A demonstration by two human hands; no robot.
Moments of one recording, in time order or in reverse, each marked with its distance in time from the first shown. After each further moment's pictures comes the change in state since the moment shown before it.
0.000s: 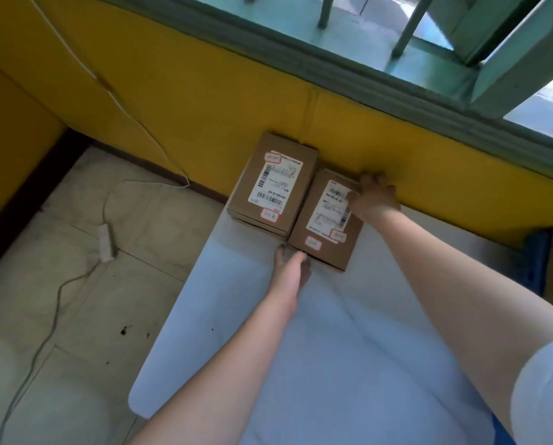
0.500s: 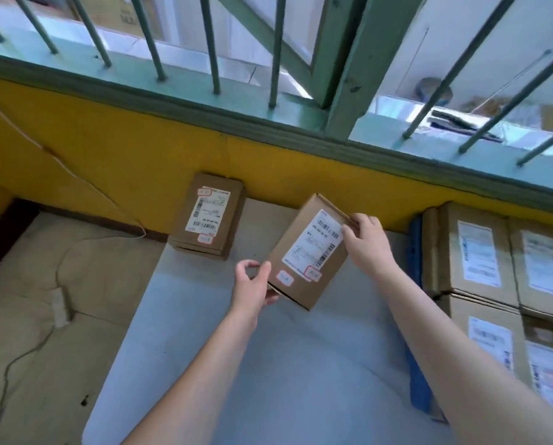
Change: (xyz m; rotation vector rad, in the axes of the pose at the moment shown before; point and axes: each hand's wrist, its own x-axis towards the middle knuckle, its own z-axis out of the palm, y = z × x) left_hand -0.099 -0.015 0.045 0.386 -0.055 0.214; right_hand -0.162 0.133 -0.060 0.631 0.273 0.054
